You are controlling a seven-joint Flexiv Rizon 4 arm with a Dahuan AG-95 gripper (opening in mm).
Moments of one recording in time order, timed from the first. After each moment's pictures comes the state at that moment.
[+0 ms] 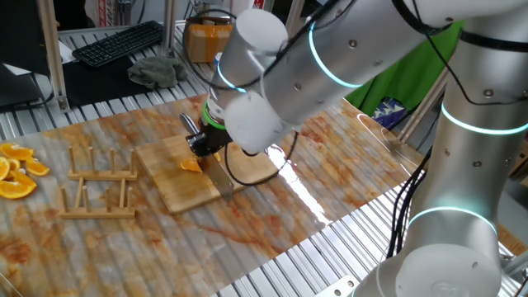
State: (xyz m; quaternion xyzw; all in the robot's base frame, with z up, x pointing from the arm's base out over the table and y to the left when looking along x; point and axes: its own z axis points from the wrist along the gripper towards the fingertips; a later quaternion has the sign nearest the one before) arm 0.553 0.078 0.048 0.02 0.99 0.03 0.11
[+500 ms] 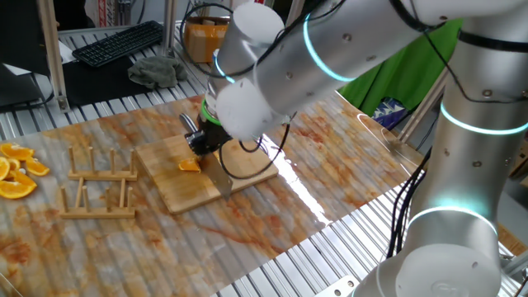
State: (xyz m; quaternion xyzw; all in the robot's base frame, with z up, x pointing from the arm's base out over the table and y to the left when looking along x) arm 0.553 0.076 0.065 0.03 1.00 0.03 0.09
